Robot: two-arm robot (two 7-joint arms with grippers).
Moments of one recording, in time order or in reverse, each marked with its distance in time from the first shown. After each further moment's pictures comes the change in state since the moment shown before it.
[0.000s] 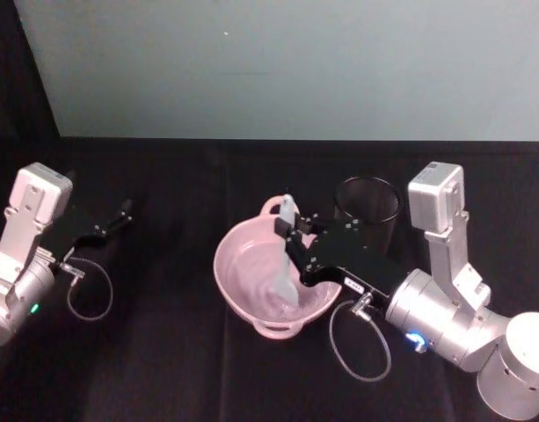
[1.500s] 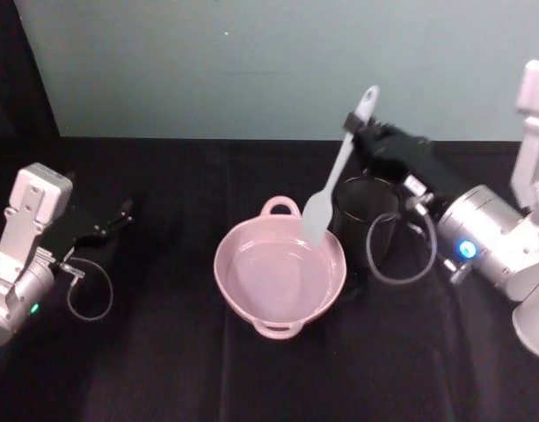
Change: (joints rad) left arm 0.000 0.000 0.000 0.000 0.000 0.000 0.000; right arm 0.057 -0.042 0.142 -0.088 0.301 0.184 -0.211
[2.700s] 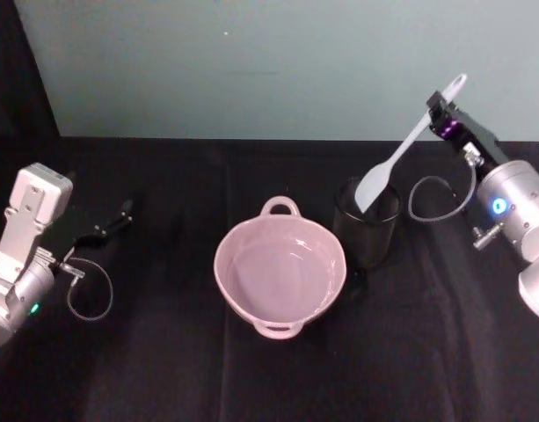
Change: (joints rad) left arm 0.000 0.000 0.000 0.000 0.000 0.000 0.000; right arm 0.099 -0.086 0.117 0.182 0.161 -0.003 -0.252
